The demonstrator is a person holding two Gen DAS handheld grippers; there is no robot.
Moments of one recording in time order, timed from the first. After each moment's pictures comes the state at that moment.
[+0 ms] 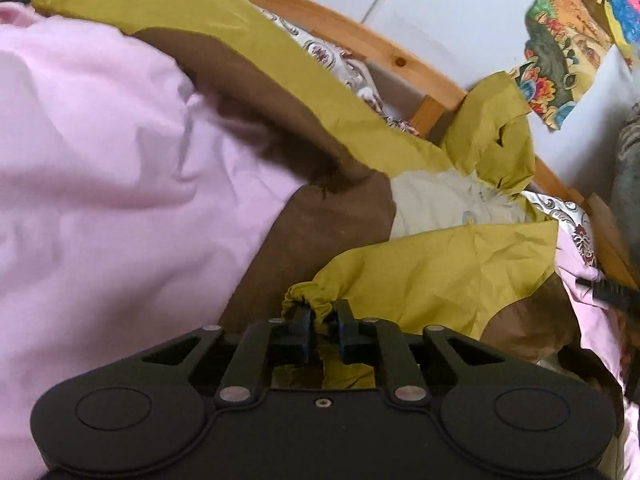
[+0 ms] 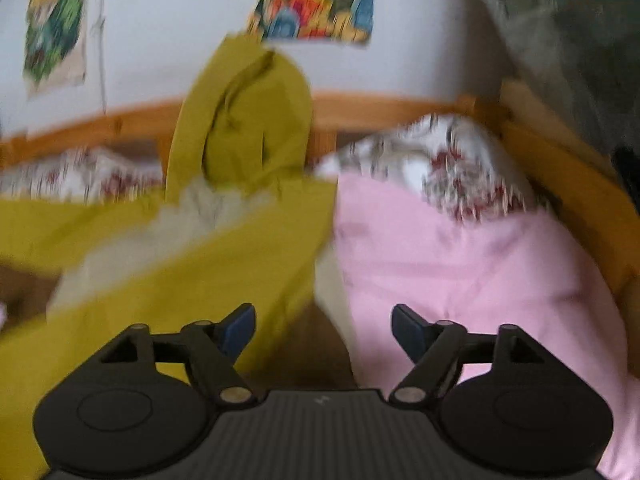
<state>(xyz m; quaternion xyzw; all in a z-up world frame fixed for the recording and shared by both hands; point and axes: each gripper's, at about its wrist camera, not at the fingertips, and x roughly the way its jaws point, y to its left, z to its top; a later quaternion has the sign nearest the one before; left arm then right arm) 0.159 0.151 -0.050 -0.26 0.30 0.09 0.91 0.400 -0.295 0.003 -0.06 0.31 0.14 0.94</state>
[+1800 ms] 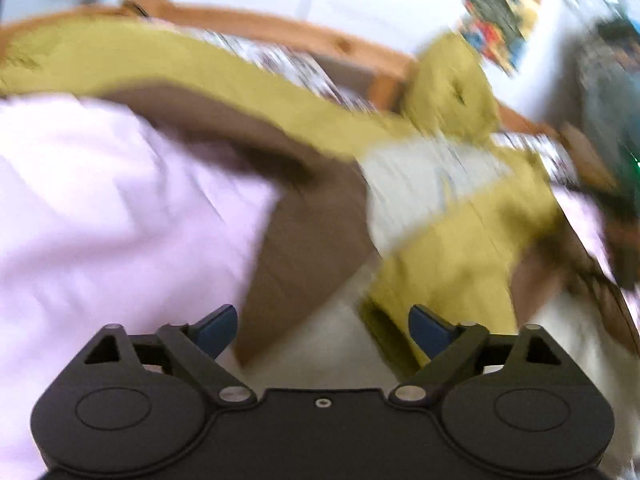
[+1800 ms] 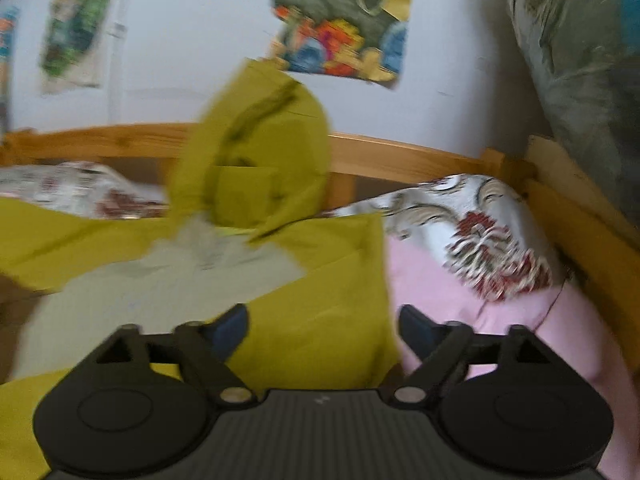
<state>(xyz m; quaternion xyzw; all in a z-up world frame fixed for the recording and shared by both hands) 0.145 0.152 -0.013 -0.15 0.30 0.06 0.94 0.413 -0.270 0.023 -0.07 0.22 0.18 0.96</state>
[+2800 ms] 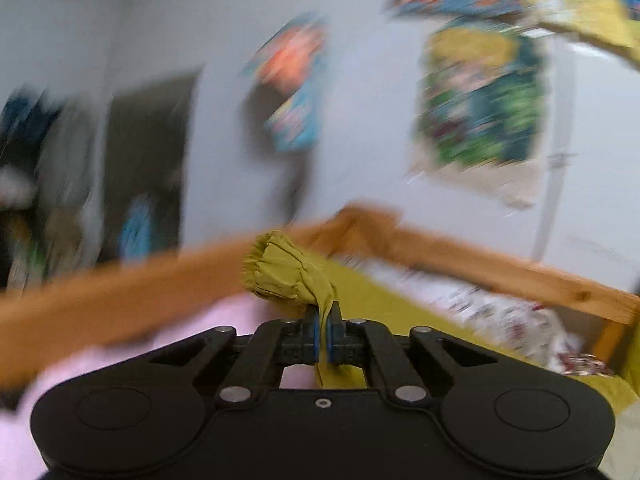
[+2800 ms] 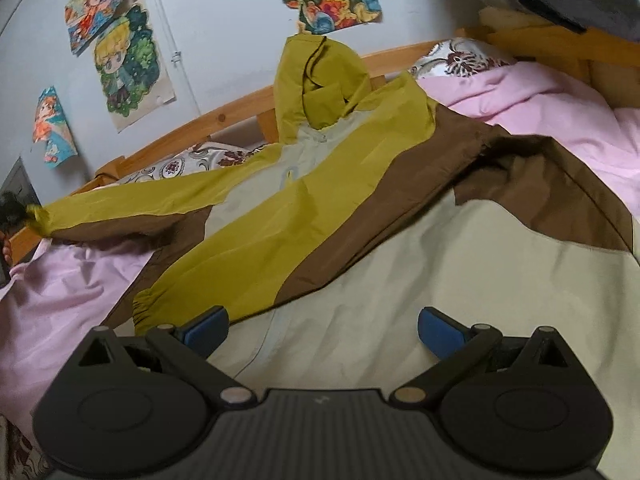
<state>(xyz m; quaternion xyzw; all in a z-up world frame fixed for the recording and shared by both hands) 0.202 0.300 0.103 -0.08 0.08 0.35 0.93 0.177 -0.294 -0.068 0.12 0.29 0.20 0.93</state>
